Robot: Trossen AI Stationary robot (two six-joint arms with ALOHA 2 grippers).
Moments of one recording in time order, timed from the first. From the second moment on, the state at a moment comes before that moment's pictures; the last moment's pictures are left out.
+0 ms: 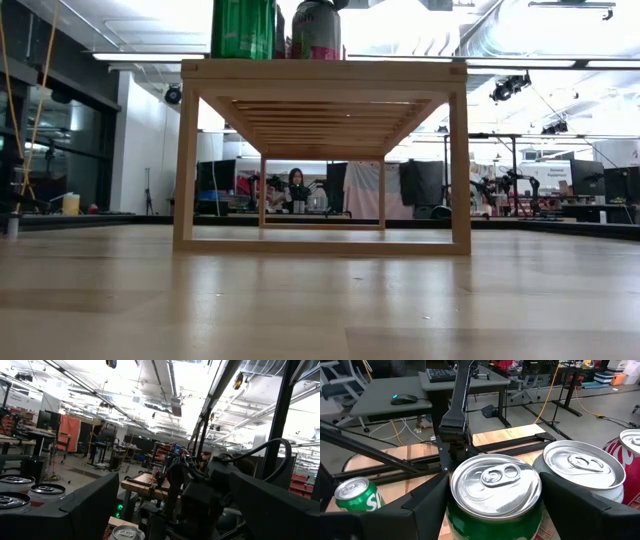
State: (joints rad) left arm -0.50 0.70 0.60 0.60 -0.69 0.06; right arm 0.23 1.80 1.51 -0.02 0.53 0.16
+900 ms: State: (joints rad) left arm -0.50 0.70 0.60 0.60 -0.69 0.06; right arm 0.30 1.63 1.71 -0.77 0.17 0.33
